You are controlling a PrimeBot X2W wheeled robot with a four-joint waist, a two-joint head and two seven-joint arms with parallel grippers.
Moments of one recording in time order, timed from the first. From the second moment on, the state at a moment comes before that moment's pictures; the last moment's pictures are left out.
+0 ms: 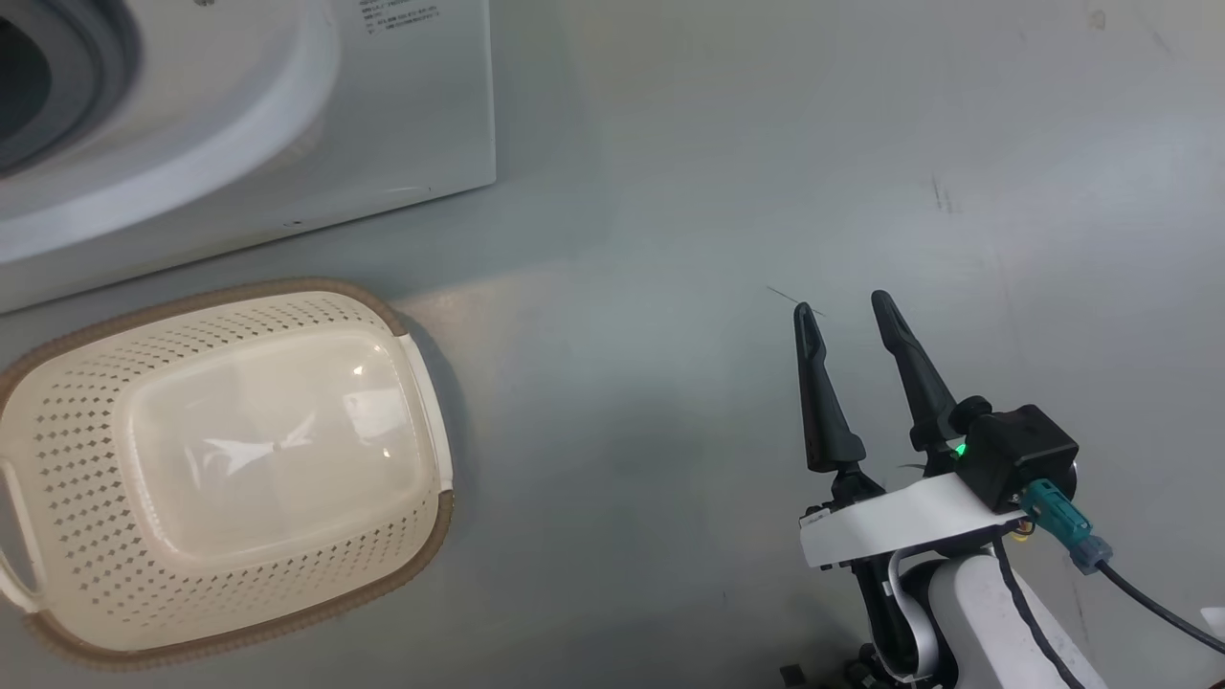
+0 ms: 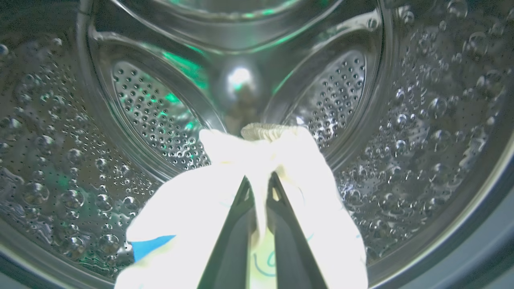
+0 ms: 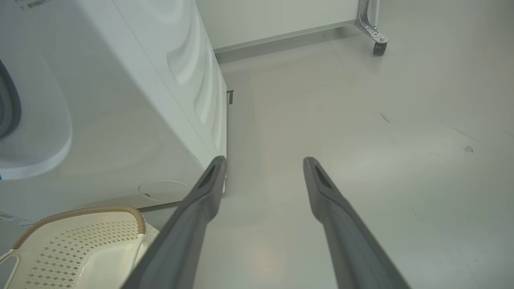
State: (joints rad) left arm -0.86 0.40 0.07 0.25 -0.40 -0.11 -0.07; right arm -0.15 -0.06 0.39 -0.05 0.33 -0.11 -0.22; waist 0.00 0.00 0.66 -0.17
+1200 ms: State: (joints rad) left arm -1.32 0.53 -0.12 0.33 -0.39 -0.12 -0.27; right arm -0.21 -0.05 0.52 0.02 0.43 -0.12 -0.25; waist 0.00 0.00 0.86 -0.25
